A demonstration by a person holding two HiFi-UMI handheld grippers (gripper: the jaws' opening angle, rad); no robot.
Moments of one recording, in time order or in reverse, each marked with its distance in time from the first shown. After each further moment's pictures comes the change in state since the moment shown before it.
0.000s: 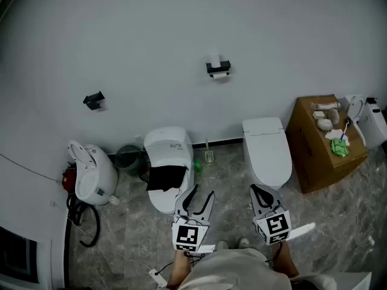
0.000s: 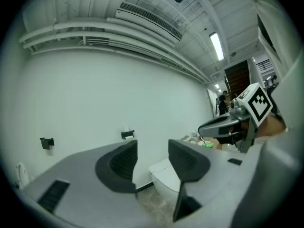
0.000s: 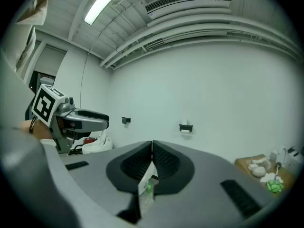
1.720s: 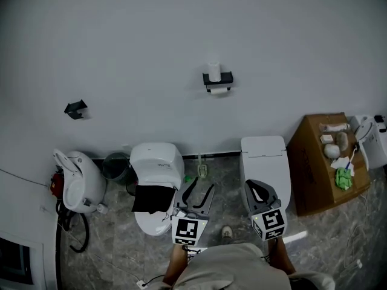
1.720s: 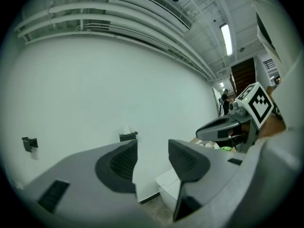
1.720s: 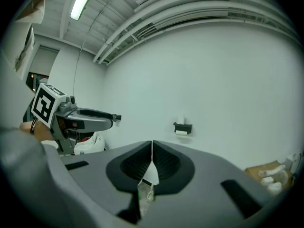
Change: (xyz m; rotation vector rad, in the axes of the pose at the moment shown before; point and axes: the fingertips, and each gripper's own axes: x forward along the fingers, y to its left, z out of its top) left arm 0.255 0.082 -0.003 -0.003 0.008 0.011; right arm 0.214 -0.161 0.007 0.008 0.032 0.051
